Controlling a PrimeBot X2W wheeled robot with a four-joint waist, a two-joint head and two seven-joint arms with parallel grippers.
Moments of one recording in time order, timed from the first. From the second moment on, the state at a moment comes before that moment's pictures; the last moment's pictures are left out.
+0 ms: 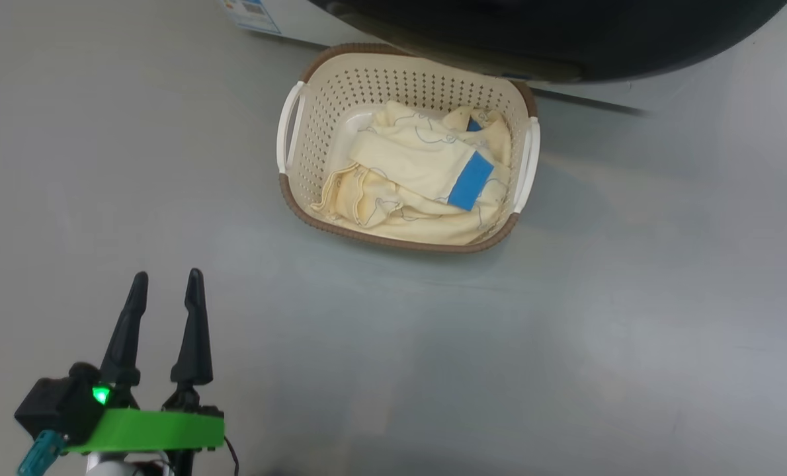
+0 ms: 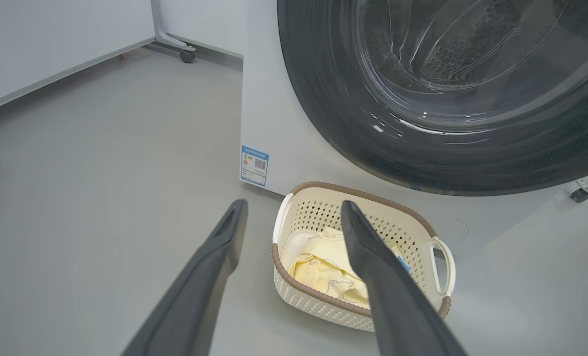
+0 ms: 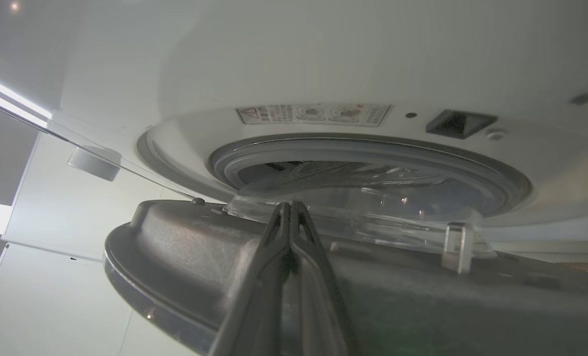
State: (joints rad) left arm -0.07 0.04 -0.02 0.04 -0.29 -0.13 -0.25; right arm -0.93 -0.22 -0.19 0.34 1.56 0.13 0.72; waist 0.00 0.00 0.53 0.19
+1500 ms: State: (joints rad) left arm -0.05 0.04 -0.04 0.11 -0.33 -0.13 -0.25; right arm -0.54 -0.07 0.35 0.25 1.62 0.13 0.76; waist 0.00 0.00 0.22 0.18
